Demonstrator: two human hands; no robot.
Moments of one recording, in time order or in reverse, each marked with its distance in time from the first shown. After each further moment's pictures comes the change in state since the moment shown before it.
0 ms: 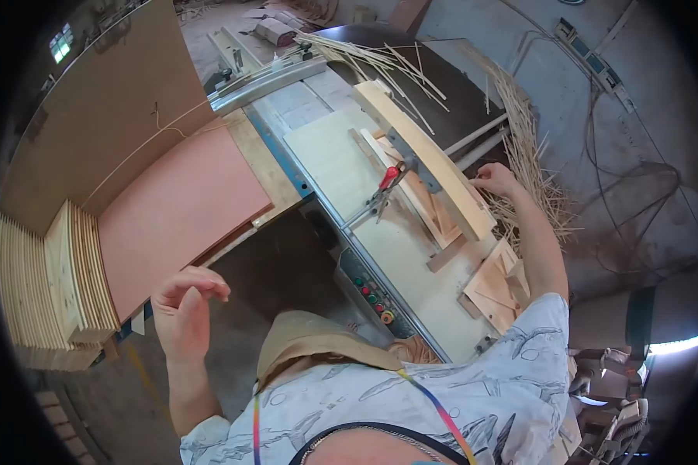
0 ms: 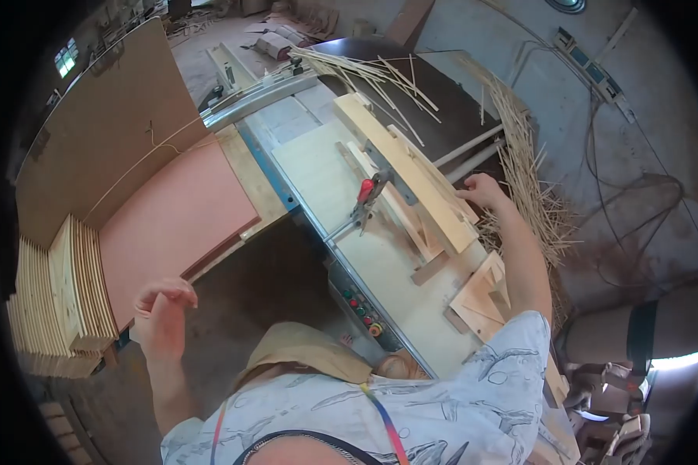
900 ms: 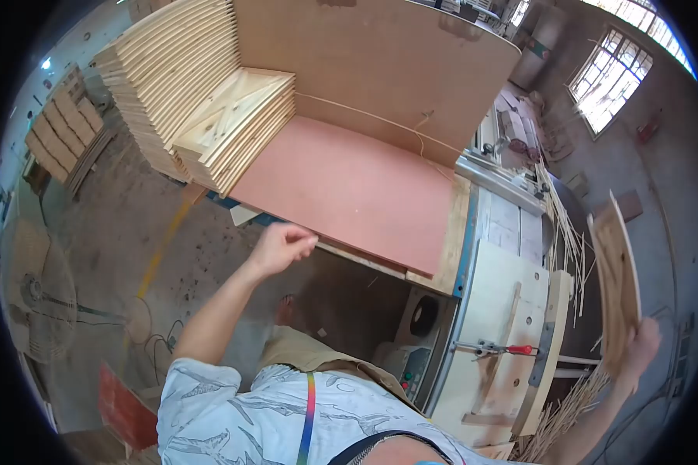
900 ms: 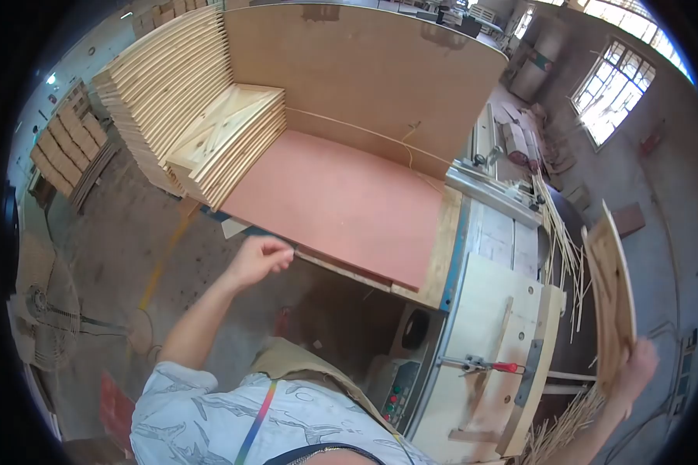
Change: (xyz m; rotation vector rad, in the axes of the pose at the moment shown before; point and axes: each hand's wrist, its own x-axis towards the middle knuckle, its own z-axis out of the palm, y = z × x) left_hand -0.098 -0.088 -0.086 0.622 0.662 -0.494; right_hand -0.007 -0.078 -0.224 -0.624 0.856 -0.602
